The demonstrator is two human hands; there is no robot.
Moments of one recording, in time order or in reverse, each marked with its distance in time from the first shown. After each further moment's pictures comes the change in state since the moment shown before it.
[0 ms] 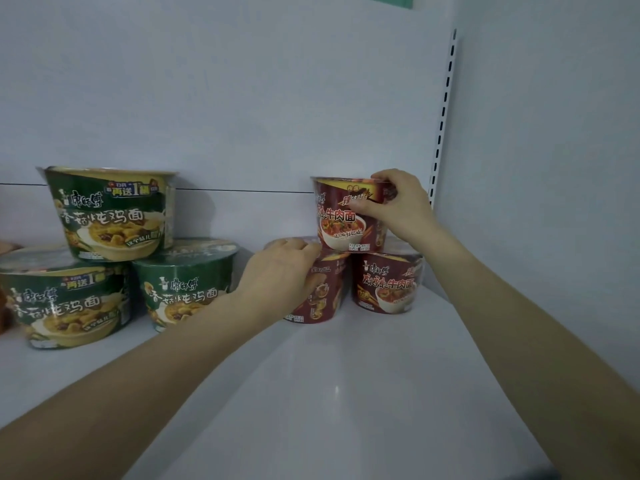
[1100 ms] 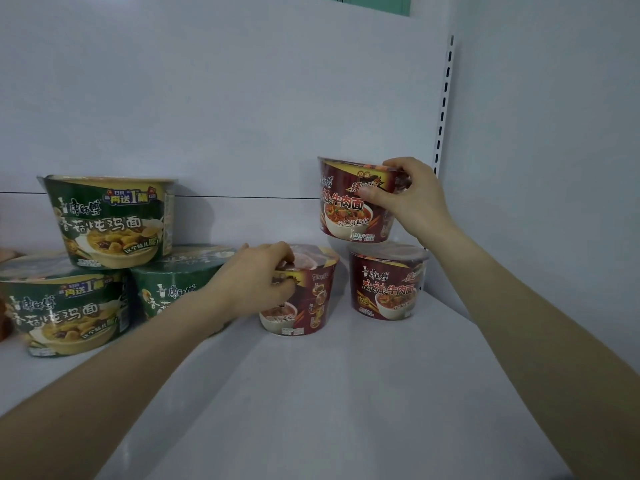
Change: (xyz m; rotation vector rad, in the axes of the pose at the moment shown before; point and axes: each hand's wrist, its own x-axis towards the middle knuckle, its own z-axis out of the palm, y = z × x) left_hand -0.002 -0.035 -0.001 -0.266 -0.150 -0.090; right_hand 0.006 -0.005 -0.014 0.091 0.130 -0.034
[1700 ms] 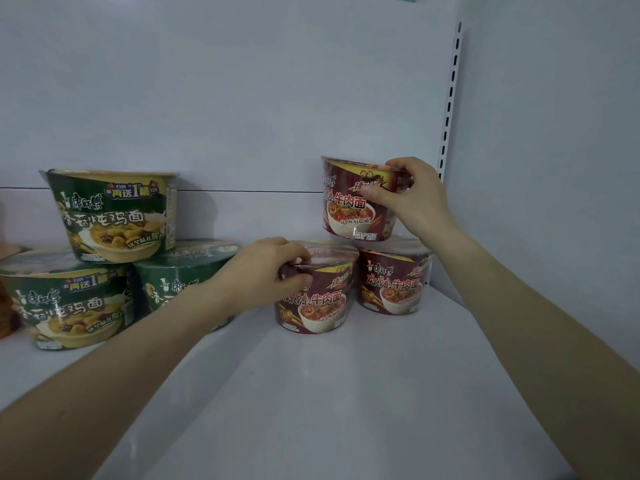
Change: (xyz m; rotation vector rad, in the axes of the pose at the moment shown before) left_hand 0.000 -0.003 -0.001 -0.050 0.006 0.155; right_hand -0.005 0.008 0.005 0.011 -0.002 0.010
